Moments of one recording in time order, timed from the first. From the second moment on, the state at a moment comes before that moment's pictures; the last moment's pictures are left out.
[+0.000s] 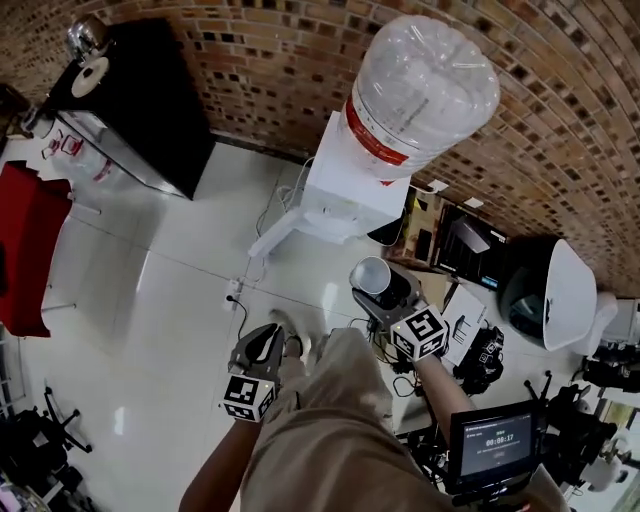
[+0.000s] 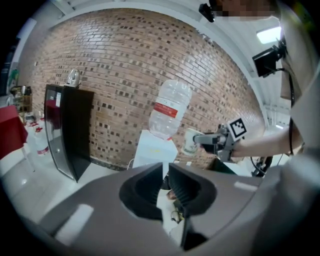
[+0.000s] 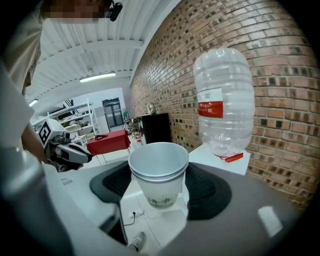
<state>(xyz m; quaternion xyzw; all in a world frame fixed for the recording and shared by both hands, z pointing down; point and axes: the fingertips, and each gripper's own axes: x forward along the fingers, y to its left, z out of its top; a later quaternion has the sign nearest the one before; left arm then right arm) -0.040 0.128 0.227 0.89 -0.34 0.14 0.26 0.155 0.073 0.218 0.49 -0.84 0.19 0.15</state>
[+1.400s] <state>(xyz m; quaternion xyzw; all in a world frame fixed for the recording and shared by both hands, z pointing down) 0.023 0.043 0.703 0.86 -0.38 0.18 0.28 0.149 -0.019 0.711 0.43 -0.85 0.22 0.22</state>
